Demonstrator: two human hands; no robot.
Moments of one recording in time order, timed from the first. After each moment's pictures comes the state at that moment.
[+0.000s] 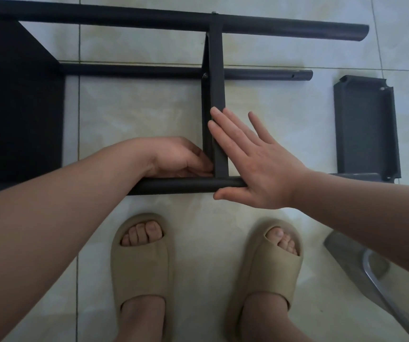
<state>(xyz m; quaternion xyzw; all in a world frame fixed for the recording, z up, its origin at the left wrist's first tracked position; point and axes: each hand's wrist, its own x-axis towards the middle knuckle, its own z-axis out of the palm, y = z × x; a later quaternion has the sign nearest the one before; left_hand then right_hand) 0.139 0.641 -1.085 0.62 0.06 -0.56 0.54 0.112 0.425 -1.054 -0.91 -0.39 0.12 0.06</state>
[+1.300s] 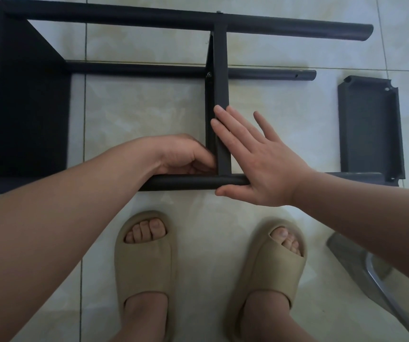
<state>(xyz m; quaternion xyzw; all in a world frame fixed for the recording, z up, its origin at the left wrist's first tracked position) 0.136 0.634 -1.079 0.56 0.08 -0.57 0.59 0.111 0.428 -1.052 -0.92 -0.38 0.12 0.07</state>
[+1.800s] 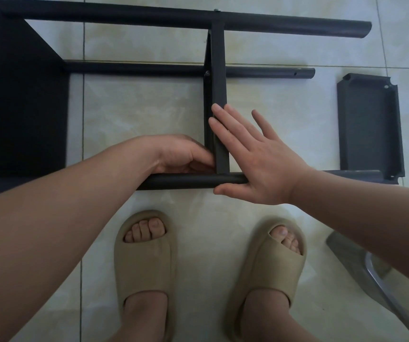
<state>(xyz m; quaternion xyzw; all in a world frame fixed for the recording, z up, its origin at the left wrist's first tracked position) 0.138 0.635 -1.081 0.57 0.07 -0.58 0.58 0.111 0.428 -1.052 -0.92 -0.37 0.12 0.07</state>
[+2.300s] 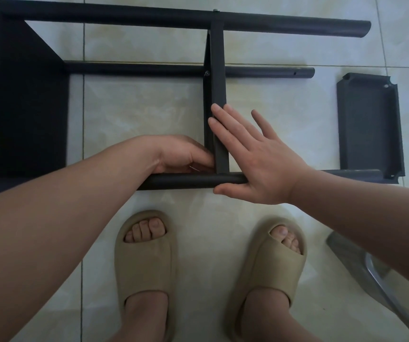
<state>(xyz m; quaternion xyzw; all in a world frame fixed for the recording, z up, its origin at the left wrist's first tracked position) 0.140 0.636 -1.085 0.58 0.07 -0.58 0.57 0.111 0.429 -1.051 -0.92 -0.37 0.12 0.07</state>
